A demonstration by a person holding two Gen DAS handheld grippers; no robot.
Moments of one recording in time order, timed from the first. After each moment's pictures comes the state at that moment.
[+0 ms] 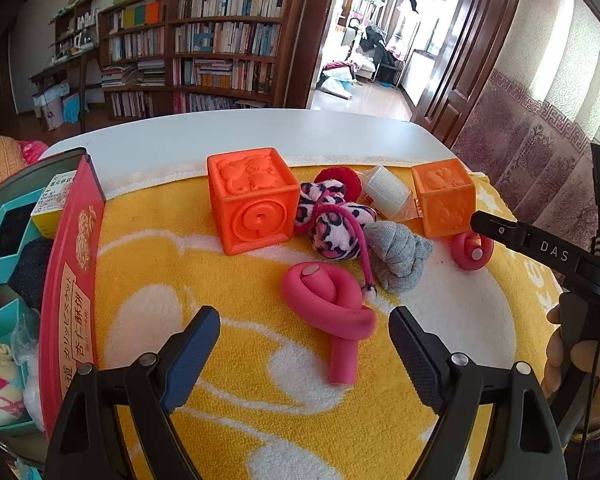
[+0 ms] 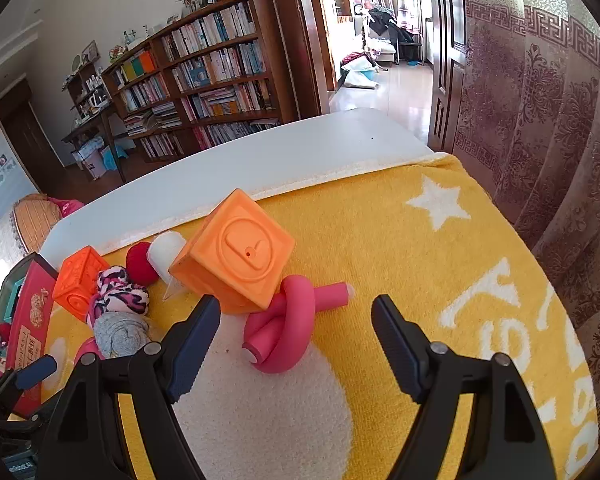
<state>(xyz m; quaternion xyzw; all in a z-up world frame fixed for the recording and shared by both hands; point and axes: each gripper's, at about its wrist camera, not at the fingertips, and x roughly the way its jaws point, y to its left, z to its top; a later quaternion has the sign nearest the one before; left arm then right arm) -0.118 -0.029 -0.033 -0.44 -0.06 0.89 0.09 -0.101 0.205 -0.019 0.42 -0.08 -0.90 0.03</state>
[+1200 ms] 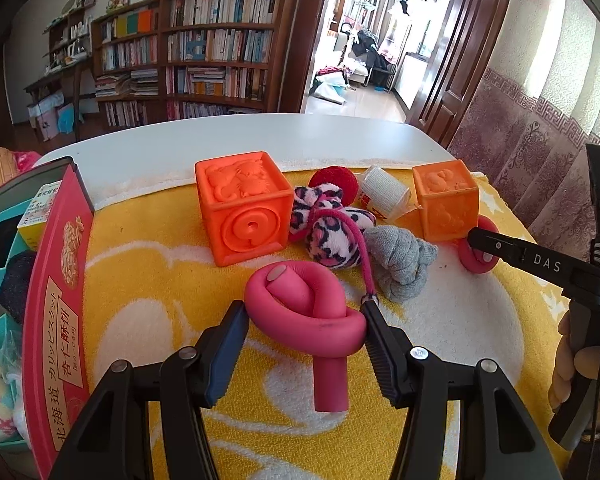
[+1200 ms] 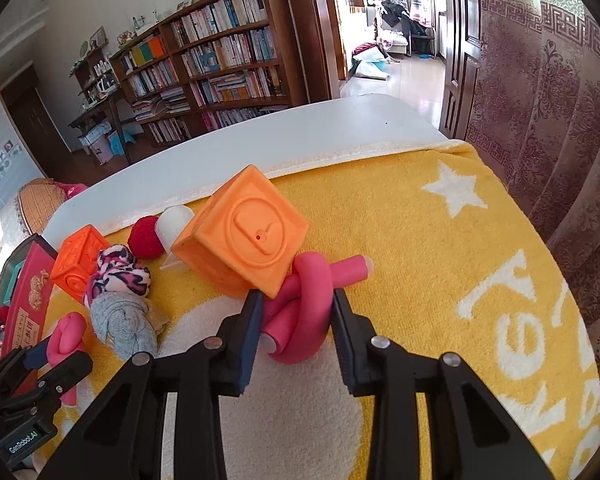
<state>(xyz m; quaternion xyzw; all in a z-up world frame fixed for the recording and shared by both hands) -0.126 -0.034 -0.038 -0.43 -0.06 0.90 0.10 -0.103 0.201 -0.025 0.44 -0.08 -0.90 0.06</state>
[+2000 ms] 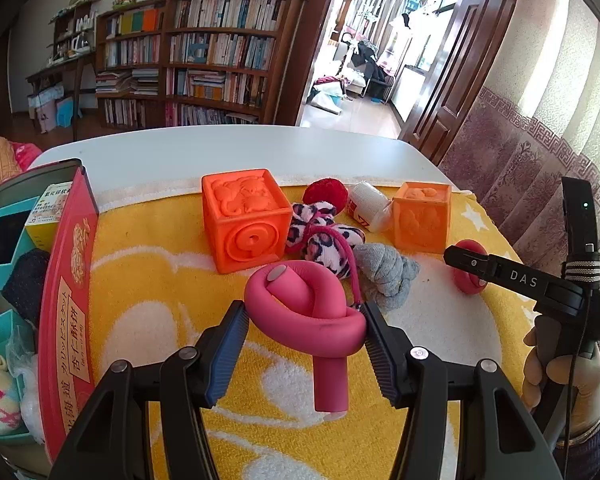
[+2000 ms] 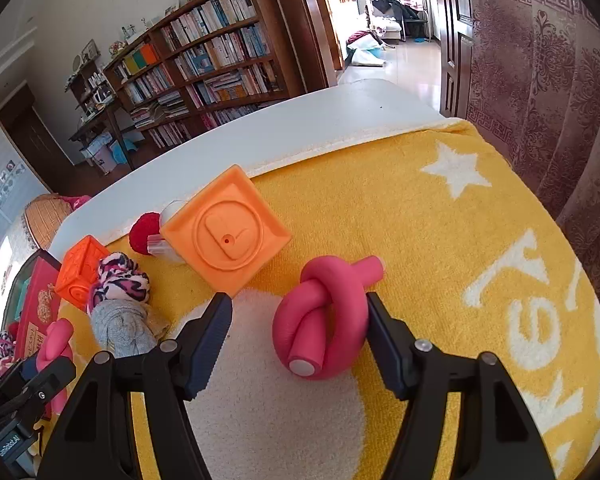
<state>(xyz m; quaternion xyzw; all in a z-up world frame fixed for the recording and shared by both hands) -0.120 -0.036 -0.027 -0.42 -0.09 0.90 0.11 -0.109 0.205 -0.033 0.45 -0.11 -0.89 0.06</state>
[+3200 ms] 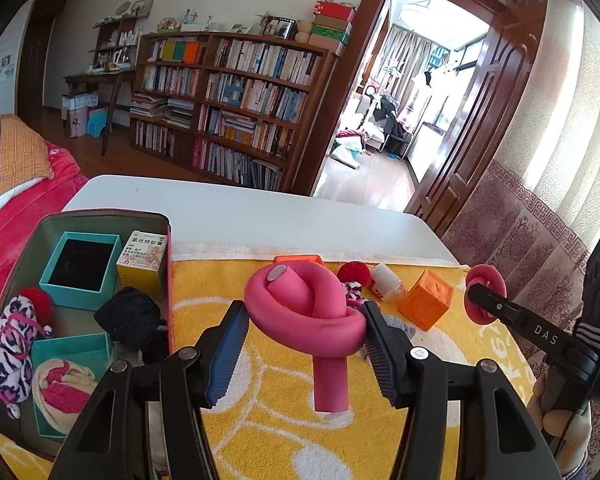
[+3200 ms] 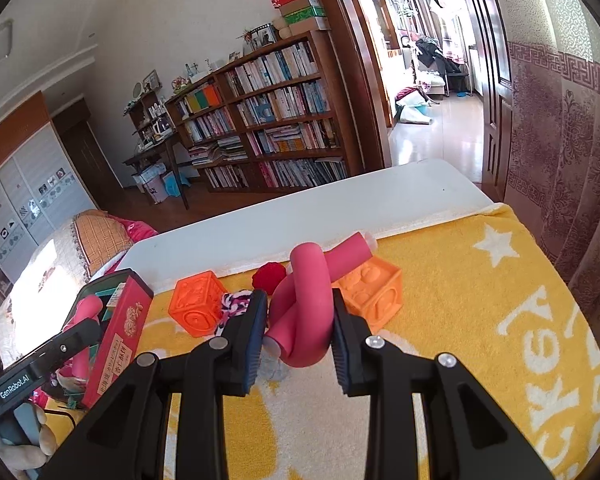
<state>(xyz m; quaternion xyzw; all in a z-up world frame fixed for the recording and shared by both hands) -0.078 -0.105 0.043 -0.33 -0.14 0.93 0.06 -0.057 0.155 0.042 0.34 -0.11 -0.92 0.14</state>
